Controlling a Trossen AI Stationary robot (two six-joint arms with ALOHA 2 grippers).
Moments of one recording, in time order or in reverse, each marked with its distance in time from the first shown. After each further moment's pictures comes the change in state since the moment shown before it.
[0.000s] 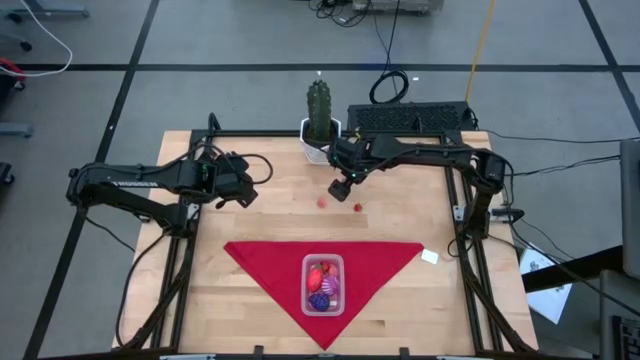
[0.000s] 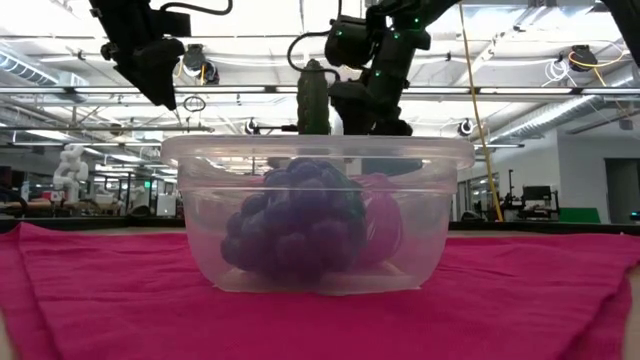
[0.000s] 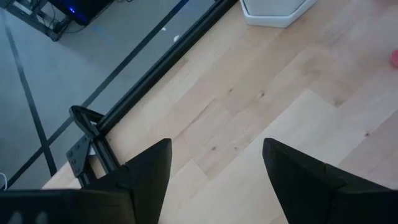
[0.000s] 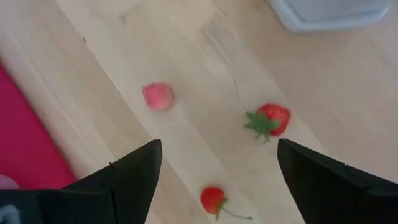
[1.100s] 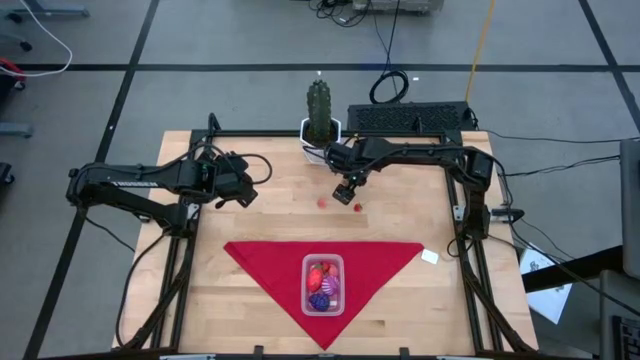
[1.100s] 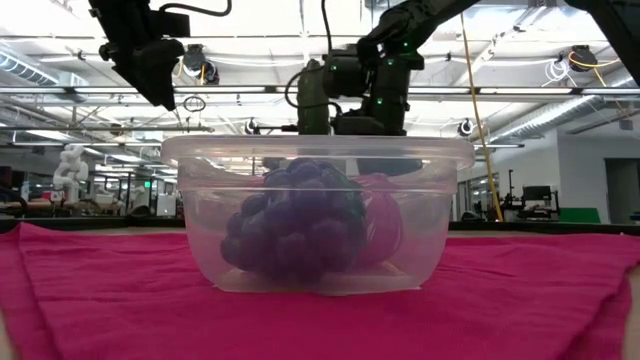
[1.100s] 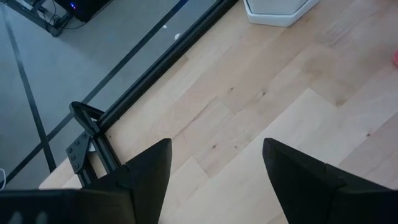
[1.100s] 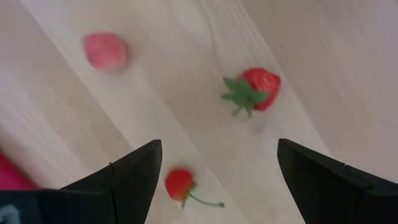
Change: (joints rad) left arm 0.000 0.000 0.000 -0.010 0.001 -0.020; right arm -0.022 0.098 -0.001 -0.084 0.008 -0.081
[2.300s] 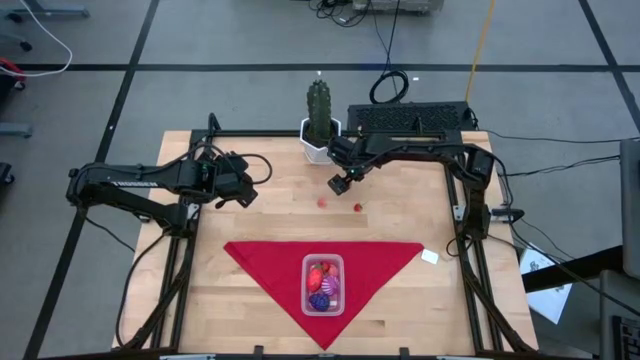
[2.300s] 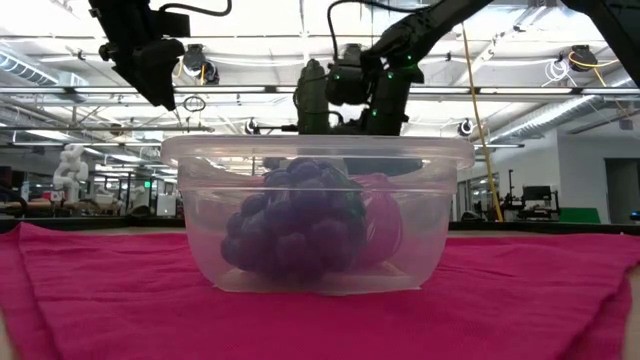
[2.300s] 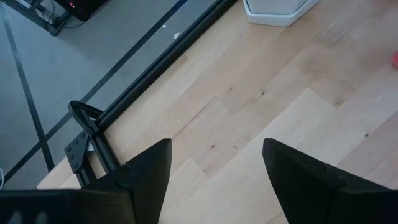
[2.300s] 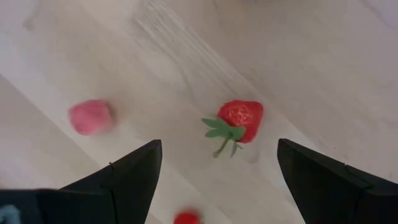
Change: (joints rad) left arm 0.000 0.000 0.000 0.001 0.004 -0.004; right arm -0.058 0.000 -0.043 0.134 -0.004 0.190
